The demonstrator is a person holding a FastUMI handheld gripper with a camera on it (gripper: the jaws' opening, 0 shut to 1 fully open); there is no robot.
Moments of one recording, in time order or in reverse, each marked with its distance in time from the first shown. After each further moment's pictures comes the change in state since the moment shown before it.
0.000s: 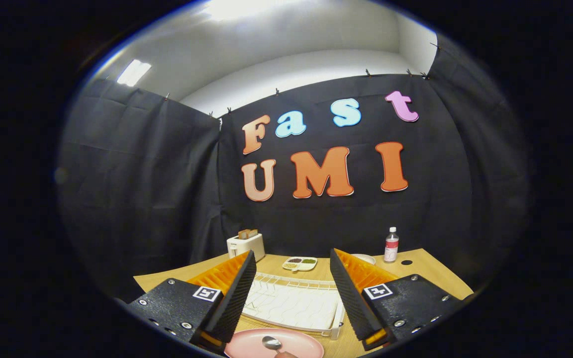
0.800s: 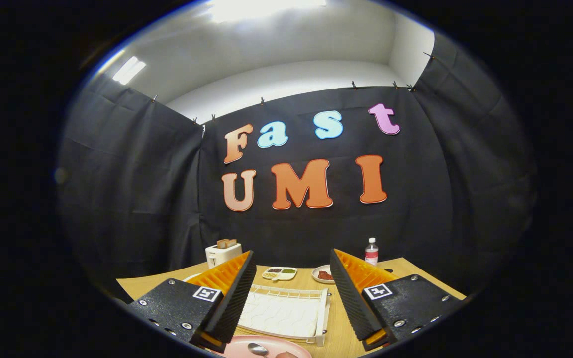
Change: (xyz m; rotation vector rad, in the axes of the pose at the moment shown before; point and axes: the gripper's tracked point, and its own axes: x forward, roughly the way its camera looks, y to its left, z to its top) arm 0.000 -0.021 0.007 -0.050 -0.056 -0.110
